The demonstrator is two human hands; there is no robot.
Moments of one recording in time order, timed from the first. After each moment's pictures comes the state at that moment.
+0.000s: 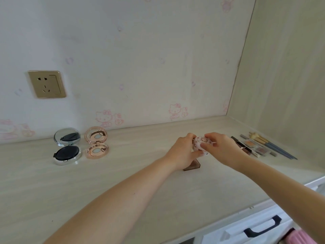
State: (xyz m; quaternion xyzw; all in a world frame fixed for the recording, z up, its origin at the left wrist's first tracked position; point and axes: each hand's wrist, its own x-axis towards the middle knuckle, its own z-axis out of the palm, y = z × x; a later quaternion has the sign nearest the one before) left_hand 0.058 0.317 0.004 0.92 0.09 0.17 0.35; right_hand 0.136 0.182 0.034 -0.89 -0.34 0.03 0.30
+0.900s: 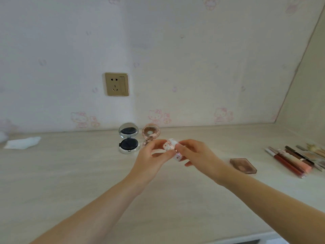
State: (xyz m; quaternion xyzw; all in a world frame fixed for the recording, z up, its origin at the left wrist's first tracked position) left_hand -0.166 0.408 0.012 0.69 0.24 0.33 0.59; right_hand -0.032 0.310 0.034 -0.71 -0.46 0.24 0.48
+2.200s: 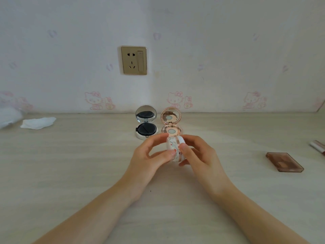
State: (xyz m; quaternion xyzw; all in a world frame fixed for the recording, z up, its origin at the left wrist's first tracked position) left_hand -0.213 0.436 -0.019 0.63 0.21 0.36 0.66; right_hand -0.084 0.346 -0.019 -0.60 -0.47 0.23 0.61
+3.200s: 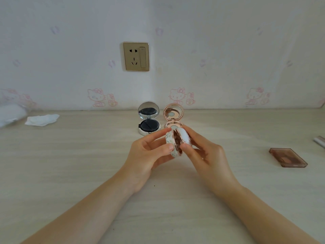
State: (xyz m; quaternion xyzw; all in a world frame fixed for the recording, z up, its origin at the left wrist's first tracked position) left_hand -0.219 0.442 -0.013 0.56 0.18 0.34 0.73; right_hand -0.088 0.340 -0.015 -0.58 -0.56 0.14 0.57
